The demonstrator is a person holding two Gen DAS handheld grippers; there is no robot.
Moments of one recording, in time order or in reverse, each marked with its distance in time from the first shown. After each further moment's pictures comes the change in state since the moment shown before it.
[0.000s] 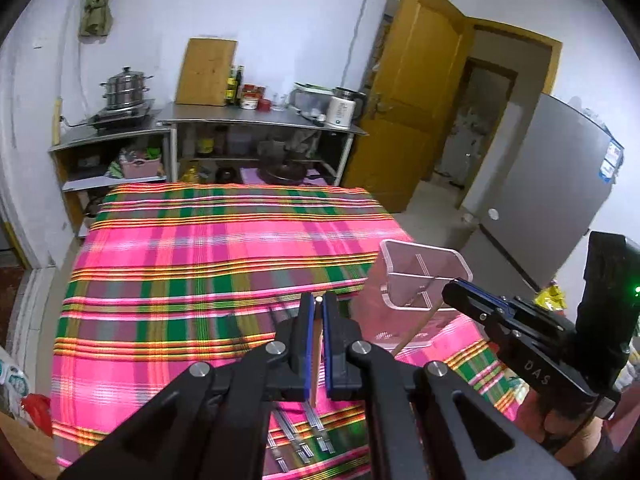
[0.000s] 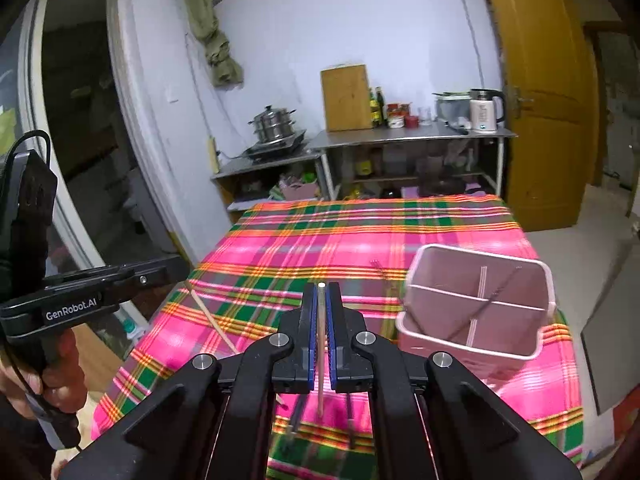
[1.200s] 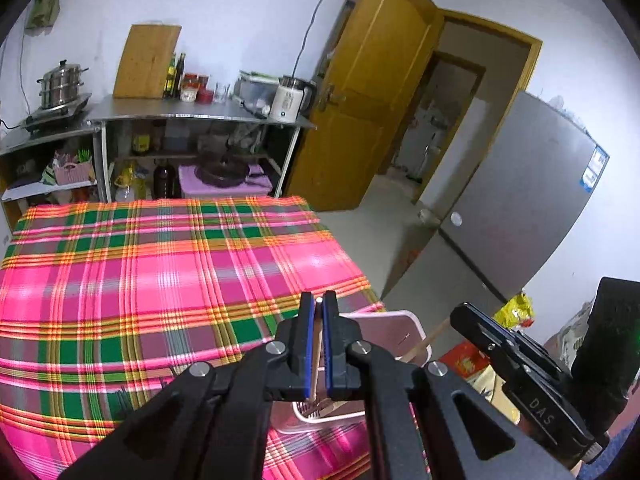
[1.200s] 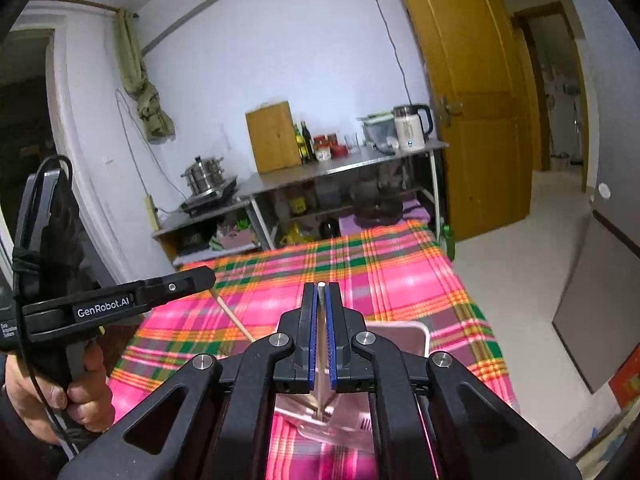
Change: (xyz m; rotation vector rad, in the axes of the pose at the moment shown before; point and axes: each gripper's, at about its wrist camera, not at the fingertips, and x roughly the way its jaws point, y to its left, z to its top) left arm 0.118 -0.068 0.066 0.012 0.047 -0.165; right arm 0.004 -0.102 0.037 0.140 -0.088 -0.153
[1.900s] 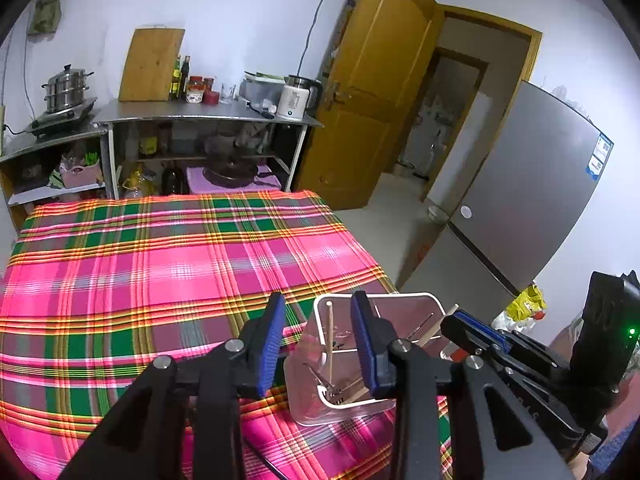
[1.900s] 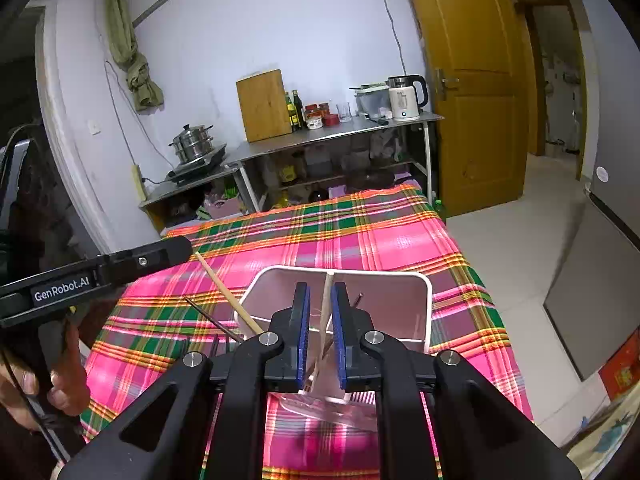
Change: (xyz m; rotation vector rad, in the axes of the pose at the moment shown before) left arm -0.007 0.009 -0.017 0.020 -0.024 0.031; right arm 0.010 -0.002 -0.021 -0.022 0.068 -0.047
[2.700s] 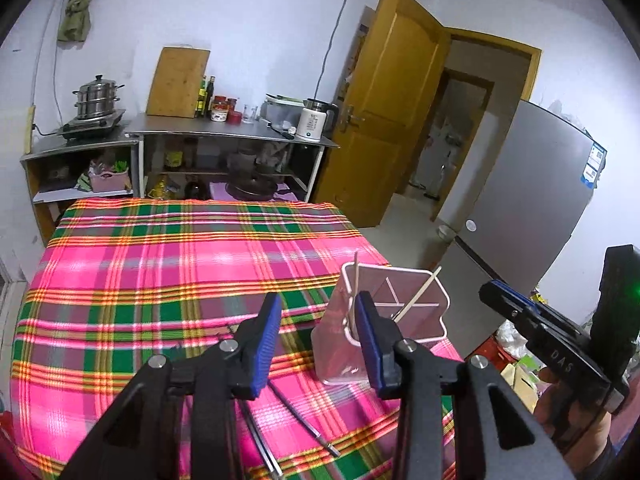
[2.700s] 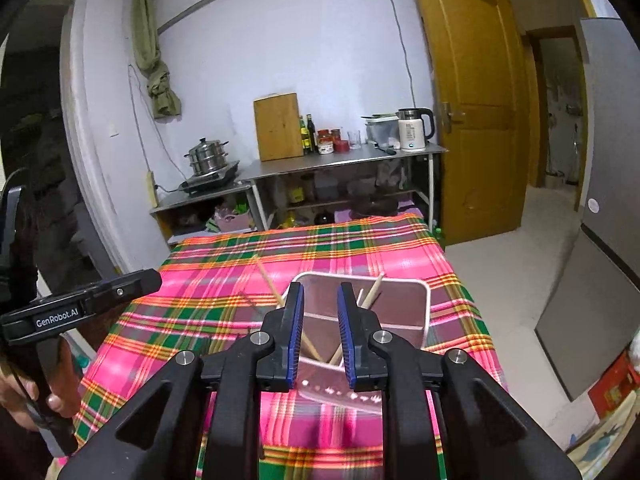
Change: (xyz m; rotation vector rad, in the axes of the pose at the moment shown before) left arm -0.079 0.022 -0.046 -0.020 -0.086 0.053; right arm -0.058 0.031 -0.015 -0.071 -0.078 0.016
